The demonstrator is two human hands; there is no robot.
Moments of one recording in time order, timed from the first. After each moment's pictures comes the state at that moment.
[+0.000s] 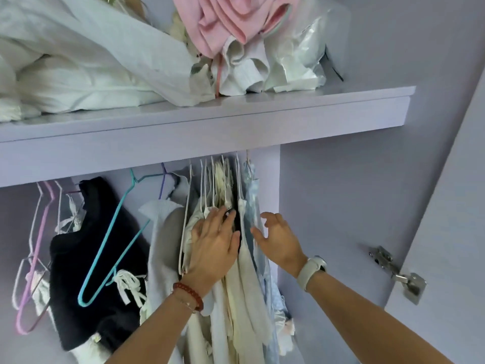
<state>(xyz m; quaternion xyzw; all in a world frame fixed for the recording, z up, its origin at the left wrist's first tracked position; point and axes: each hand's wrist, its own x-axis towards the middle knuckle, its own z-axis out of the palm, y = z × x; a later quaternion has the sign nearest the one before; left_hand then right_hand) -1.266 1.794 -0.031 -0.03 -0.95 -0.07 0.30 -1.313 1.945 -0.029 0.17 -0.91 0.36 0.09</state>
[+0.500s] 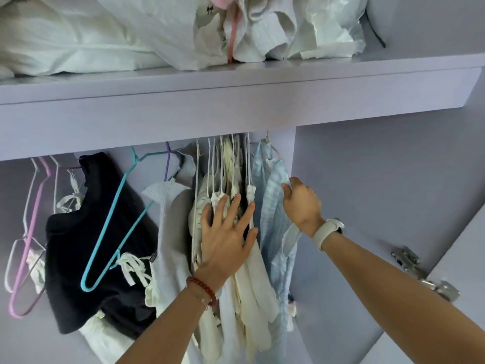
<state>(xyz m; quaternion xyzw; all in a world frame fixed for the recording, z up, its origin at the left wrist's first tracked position) -1.291 1.795 -0.060 -0.02 -0.95 0.03 0.31 -1.383 1.950 -0.008 0.13 -0.94 0.28 0.17</state>
